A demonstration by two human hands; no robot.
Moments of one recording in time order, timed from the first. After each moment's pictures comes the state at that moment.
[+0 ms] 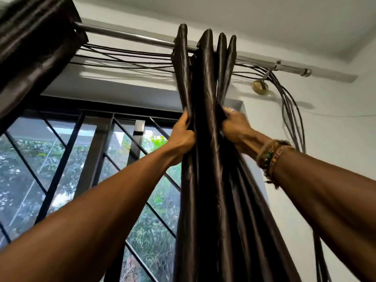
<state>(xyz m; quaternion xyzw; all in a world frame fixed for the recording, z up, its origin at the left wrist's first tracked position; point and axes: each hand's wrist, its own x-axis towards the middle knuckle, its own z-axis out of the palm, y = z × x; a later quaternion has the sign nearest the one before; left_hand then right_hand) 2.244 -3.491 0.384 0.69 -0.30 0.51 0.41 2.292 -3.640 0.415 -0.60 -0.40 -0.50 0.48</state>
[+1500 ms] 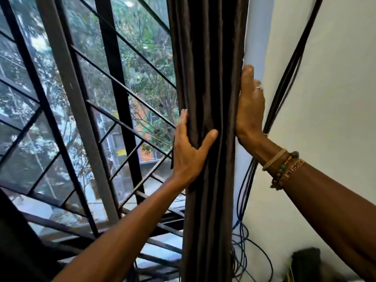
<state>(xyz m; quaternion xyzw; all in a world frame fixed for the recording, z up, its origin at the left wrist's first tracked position) 2.234 -3.521 -0.099 0.74 -0.08 0.42 0.52 2.261 -3.643 -0.003 -0.60 -0.20 -0.33 0.70</state>
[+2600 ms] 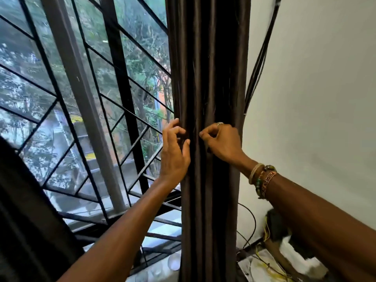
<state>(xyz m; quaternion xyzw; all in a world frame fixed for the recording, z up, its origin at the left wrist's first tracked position) 2.122 -3.457 -0.135 0.75 -0.20 0.48 0.40 2.156 -3.612 -0.095 -0.86 -0.14 -0.27 0.41</state>
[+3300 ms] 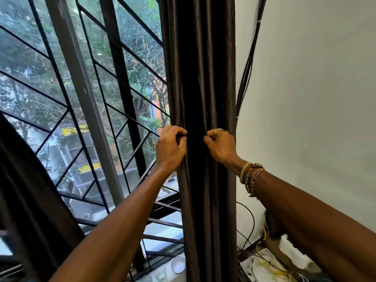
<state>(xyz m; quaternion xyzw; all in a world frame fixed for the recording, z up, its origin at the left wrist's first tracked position) 2.100 -3.442 -0.099 0.82 -0.14 0.46 0.32 2.123 -3.610 -0.099 -0.85 -0.10 -0.25 0.46</state>
